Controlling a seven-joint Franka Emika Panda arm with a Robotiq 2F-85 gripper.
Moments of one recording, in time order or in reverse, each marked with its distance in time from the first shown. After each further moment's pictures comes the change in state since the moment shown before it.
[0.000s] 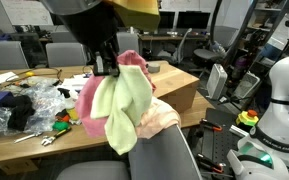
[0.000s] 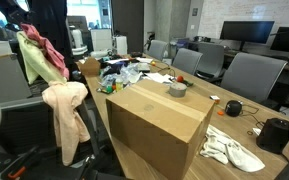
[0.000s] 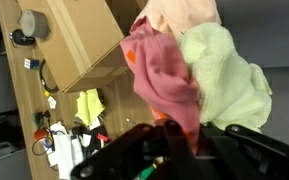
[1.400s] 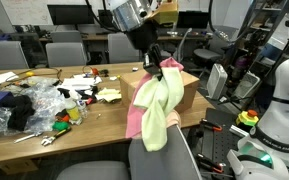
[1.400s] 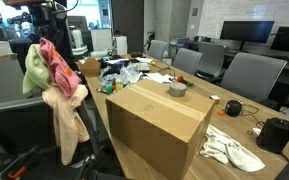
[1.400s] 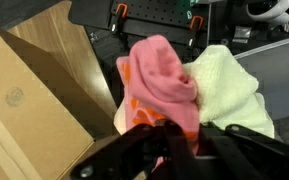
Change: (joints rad) arm -0.240 -0.149 -0.129 -0.267 0.404 -0.049 -0.164
